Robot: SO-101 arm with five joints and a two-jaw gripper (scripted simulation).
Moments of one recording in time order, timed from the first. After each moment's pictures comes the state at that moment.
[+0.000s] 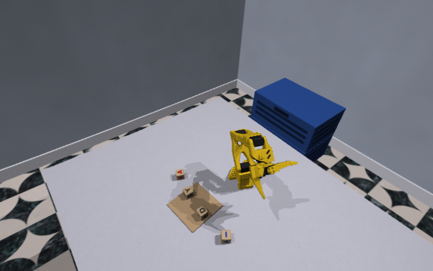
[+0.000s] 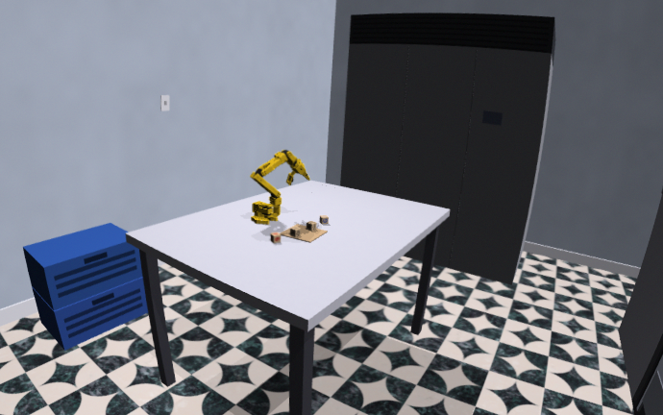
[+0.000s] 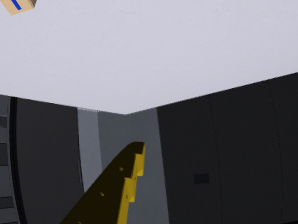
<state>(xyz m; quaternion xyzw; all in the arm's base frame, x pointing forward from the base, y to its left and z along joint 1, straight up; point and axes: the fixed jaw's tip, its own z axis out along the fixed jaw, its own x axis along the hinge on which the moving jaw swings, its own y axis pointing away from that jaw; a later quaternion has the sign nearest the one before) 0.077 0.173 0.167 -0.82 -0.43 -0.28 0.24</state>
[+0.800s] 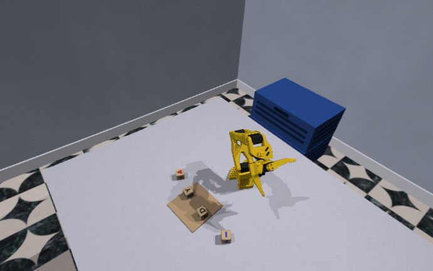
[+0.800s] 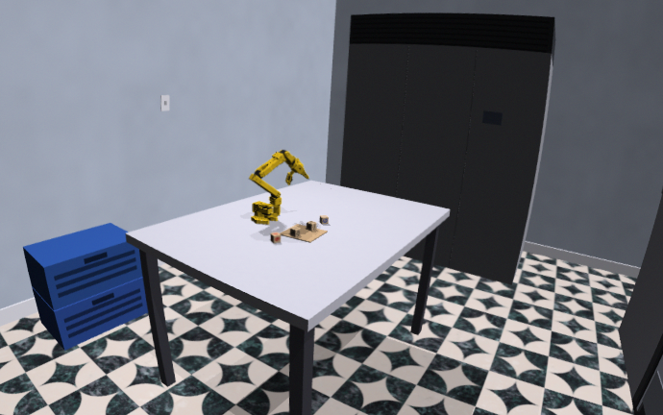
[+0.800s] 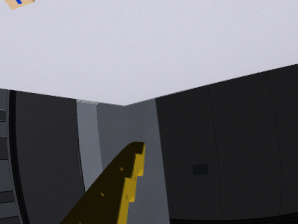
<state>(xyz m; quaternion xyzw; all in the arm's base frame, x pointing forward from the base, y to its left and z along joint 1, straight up) 0.076 0.169 0.173 -0.82 -0.42 -0.30 0.26</state>
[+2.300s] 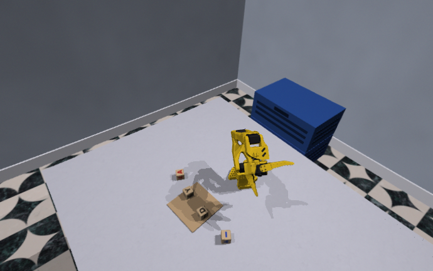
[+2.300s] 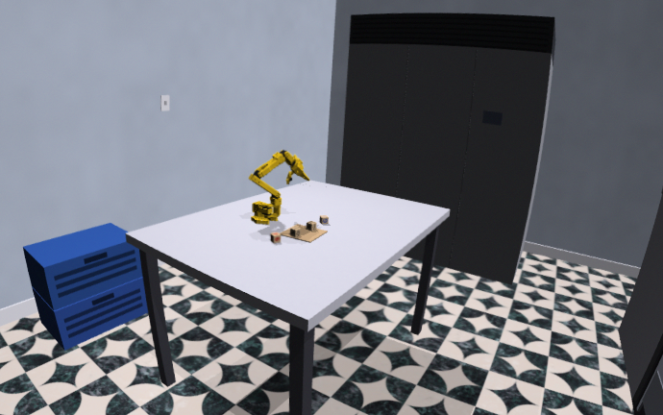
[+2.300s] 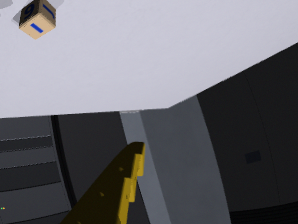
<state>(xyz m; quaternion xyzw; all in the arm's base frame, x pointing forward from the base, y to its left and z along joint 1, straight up) 0.089 0.156 0.169 -0.88 -0.29 -0.28 0.27</state>
